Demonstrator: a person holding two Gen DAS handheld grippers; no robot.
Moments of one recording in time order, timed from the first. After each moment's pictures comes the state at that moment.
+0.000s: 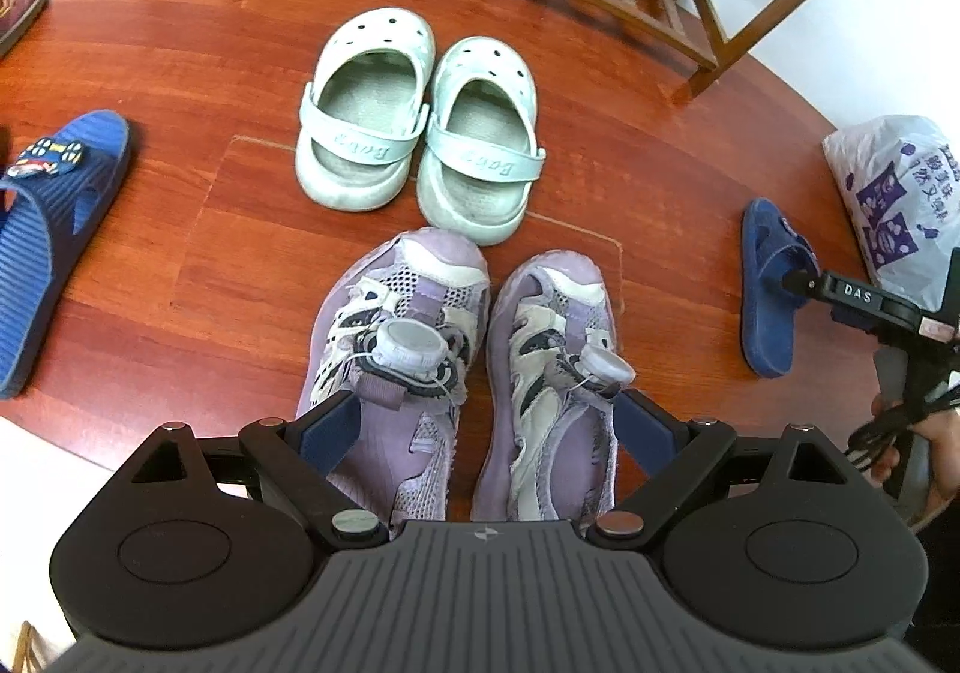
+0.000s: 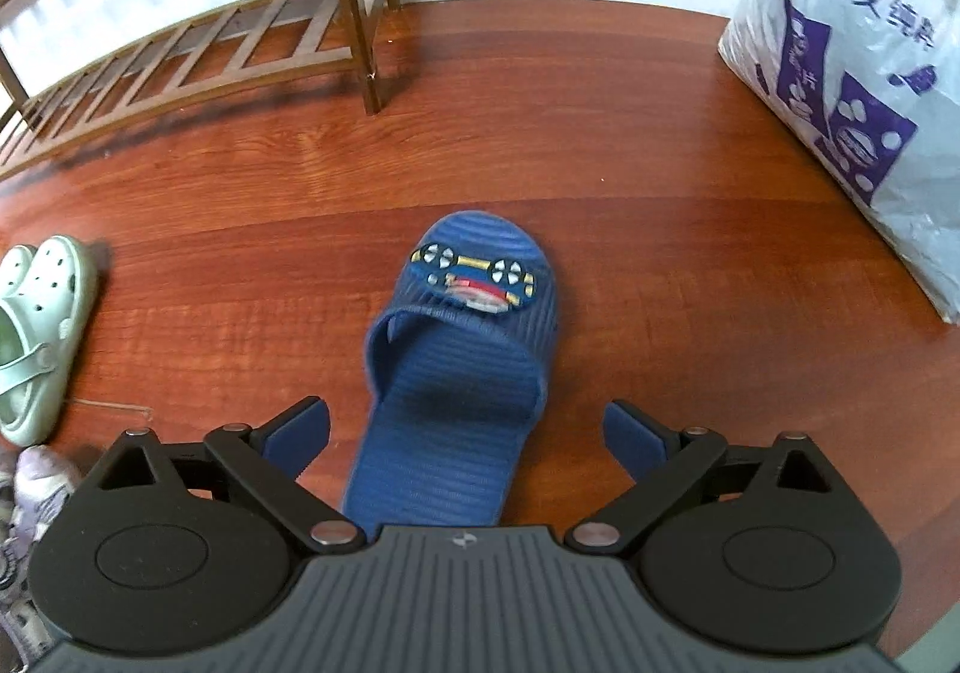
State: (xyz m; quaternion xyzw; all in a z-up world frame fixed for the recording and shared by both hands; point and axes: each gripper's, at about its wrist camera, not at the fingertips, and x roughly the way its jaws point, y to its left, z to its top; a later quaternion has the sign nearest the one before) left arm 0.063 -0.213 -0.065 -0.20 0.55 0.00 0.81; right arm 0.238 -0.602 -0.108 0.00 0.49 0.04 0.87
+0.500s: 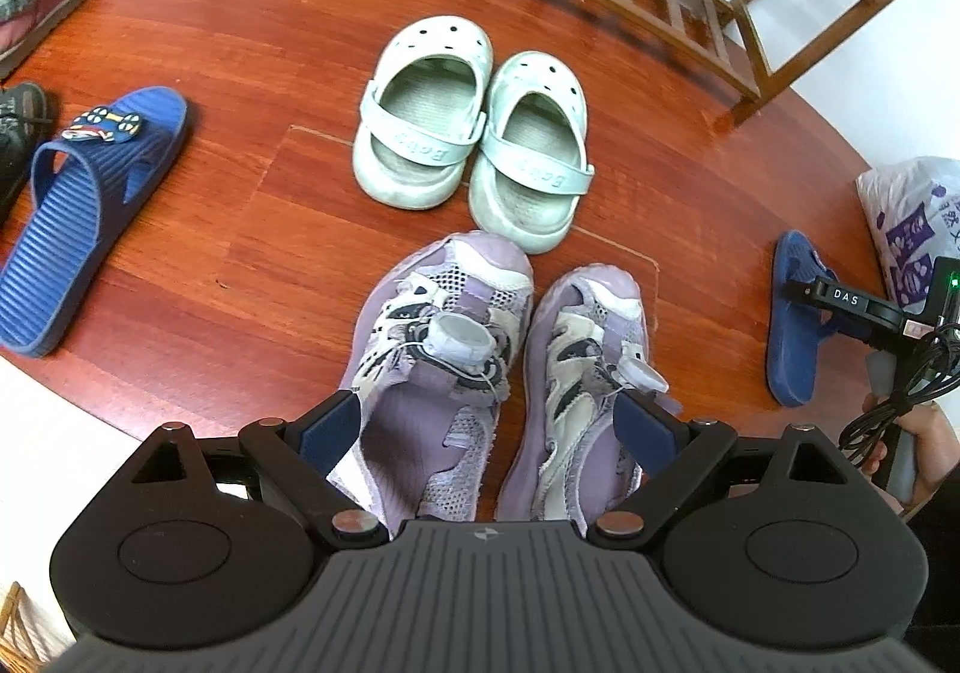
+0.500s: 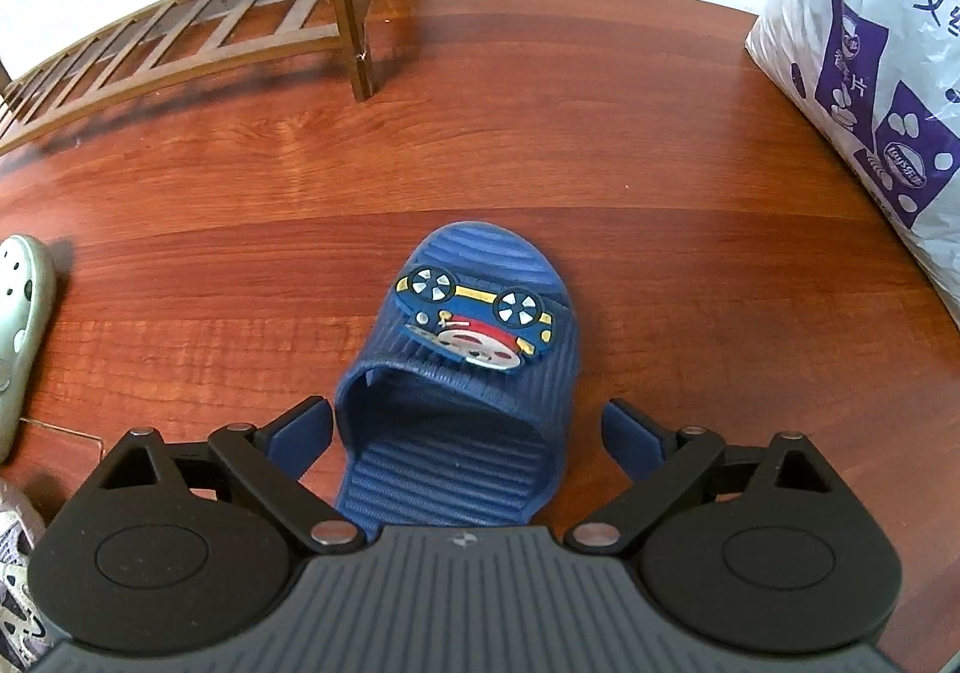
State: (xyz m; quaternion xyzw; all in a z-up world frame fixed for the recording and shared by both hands) left arm 0.054 -0.202 -0.064 -0.22 0.54 0.05 0.81; right arm 0.271 -0.599 -0.133 -0.01 0.50 0.05 0.86
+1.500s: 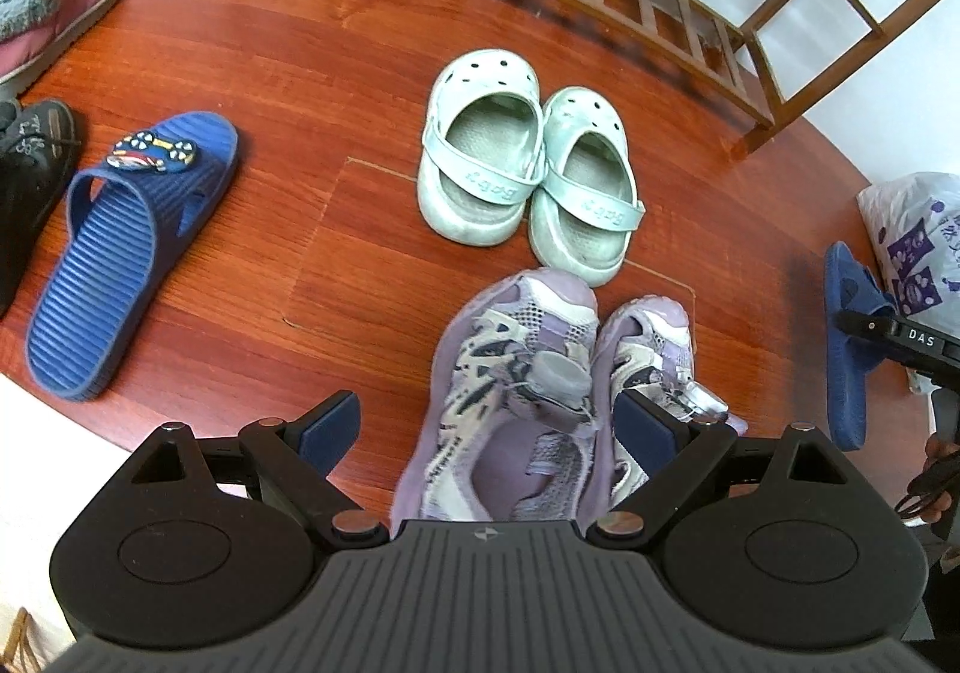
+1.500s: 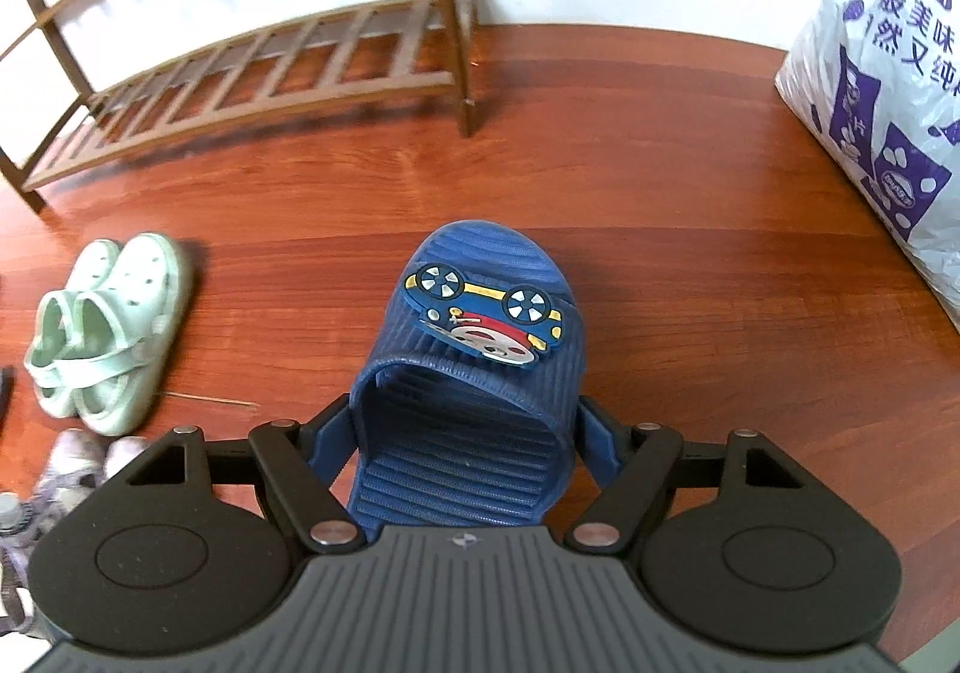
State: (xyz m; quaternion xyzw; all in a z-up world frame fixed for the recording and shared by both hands) left arm 0.046 -0.148 -0.065 -0.21 0.53 0.03 0.82; right arm 0.210 -0.563 -0.066 0.01 0.49 0.10 0.87
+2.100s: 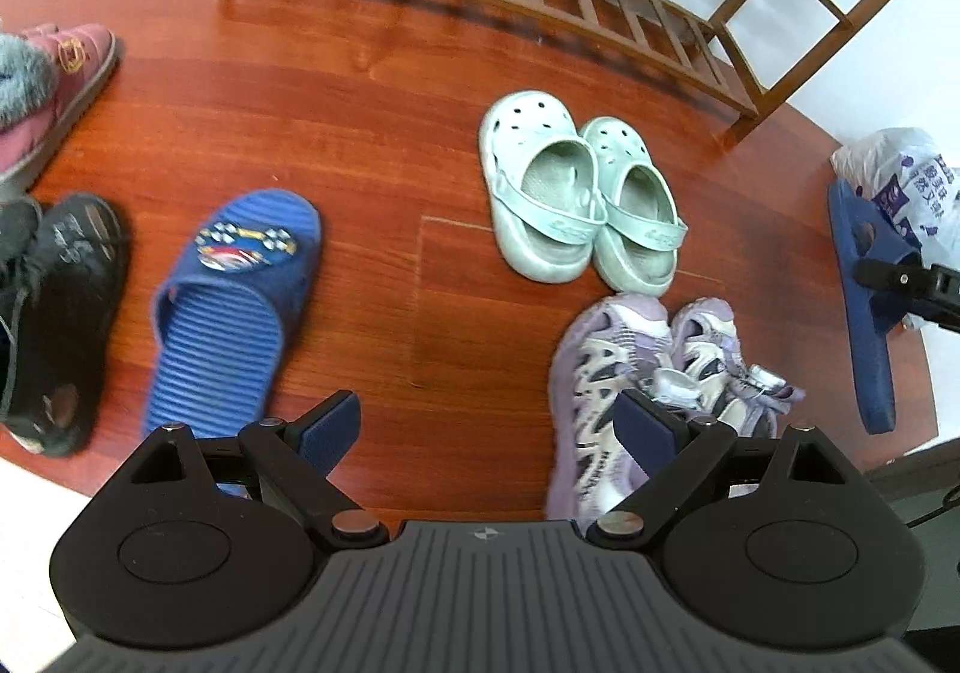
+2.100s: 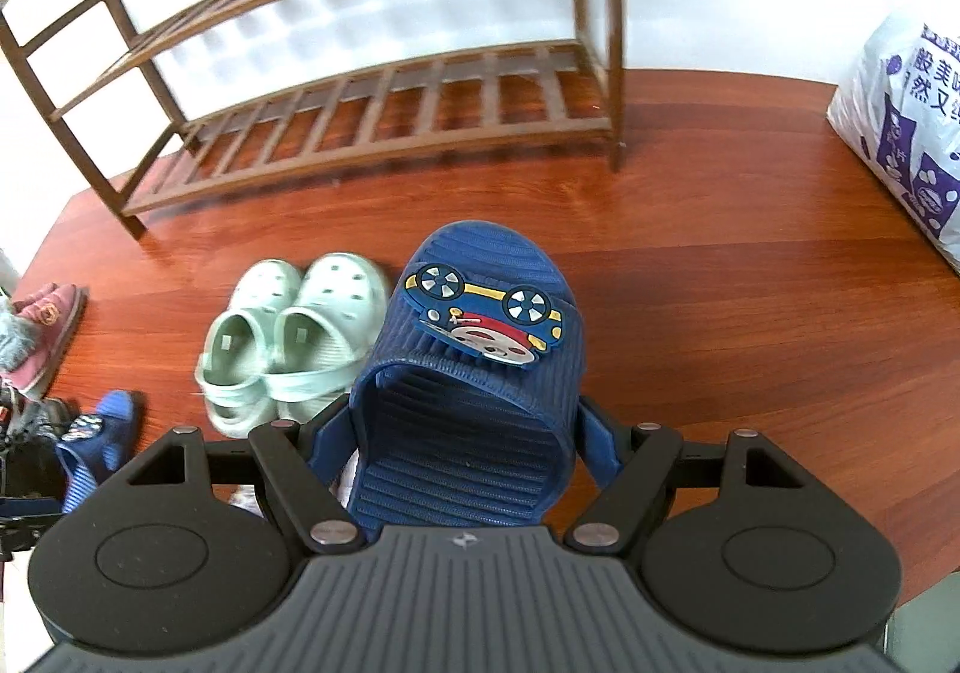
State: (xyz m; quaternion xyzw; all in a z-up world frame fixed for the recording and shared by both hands) left arm 0.041 -0.061 -0.049 -0.15 0.52 -0.04 0.84; right arm 0.142 -0.434 0.000 0.04 0.46 0.11 0.88
